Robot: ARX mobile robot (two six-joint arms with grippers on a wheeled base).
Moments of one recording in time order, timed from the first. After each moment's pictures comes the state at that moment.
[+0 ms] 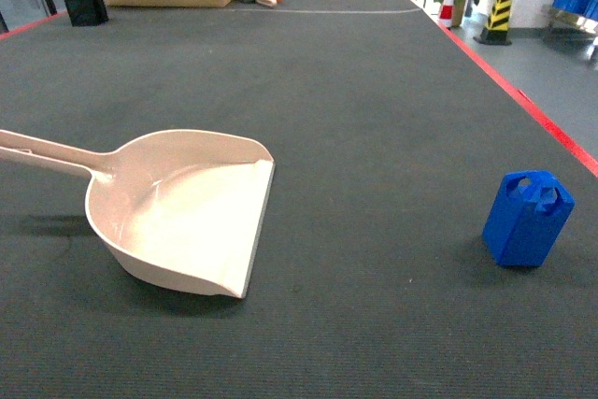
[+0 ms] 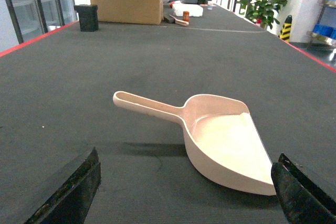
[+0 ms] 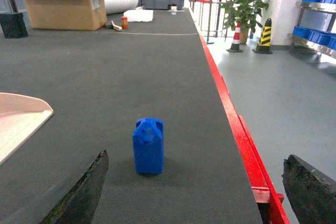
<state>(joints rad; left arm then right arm) 0.00 0.01 0.02 0.00 0.00 0.00 0.00 0.00 0.01 -0.01 0.00 0.00</state>
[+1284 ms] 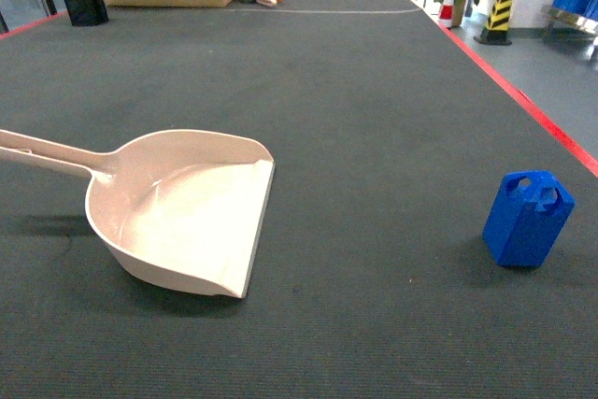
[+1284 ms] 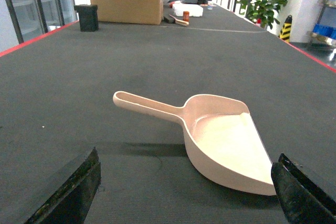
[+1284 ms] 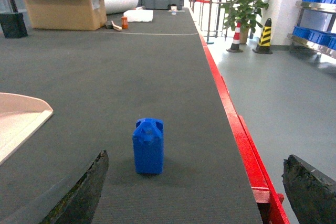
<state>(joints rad) 0.00 0.01 0.02 0.00 0.00 0.00 0.00 0.00 0.01 -0.01 0.00 0.00</state>
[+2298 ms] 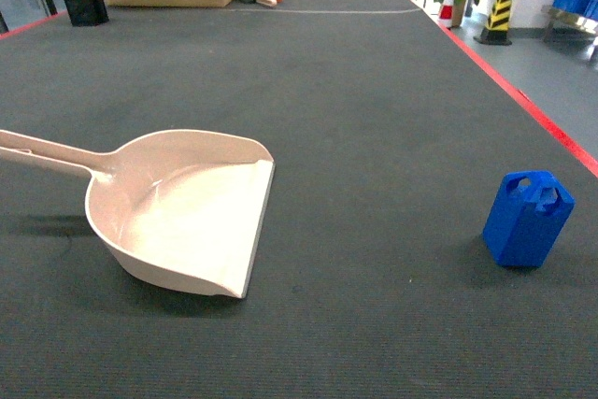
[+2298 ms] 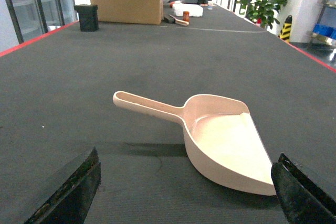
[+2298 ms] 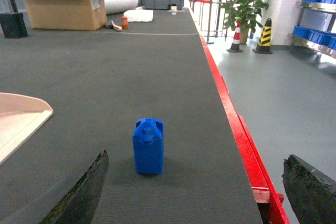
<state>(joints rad) 0.00 0.01 0.02 0.00 0.00 0.00 0.00 0.00 0.01 -0.01 0.00 0.00</state>
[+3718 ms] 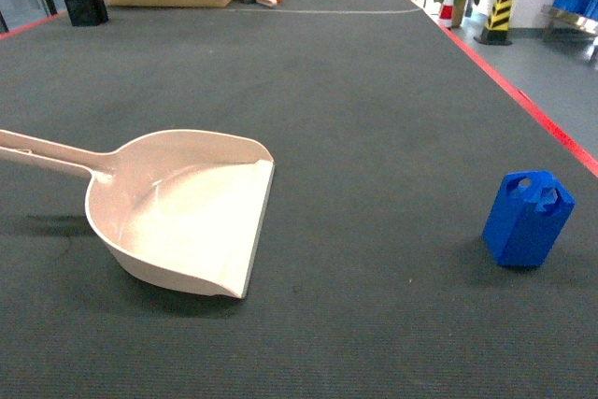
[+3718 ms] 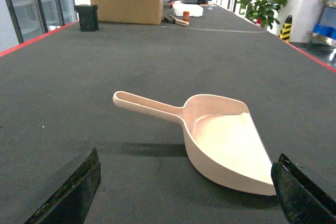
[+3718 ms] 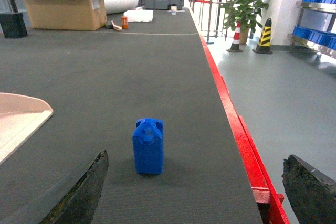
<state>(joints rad) 0.00 0.01 0.02 0.00 0.00 0.00 0.00 0.00 0.01 0.00 0.00 0.00</state>
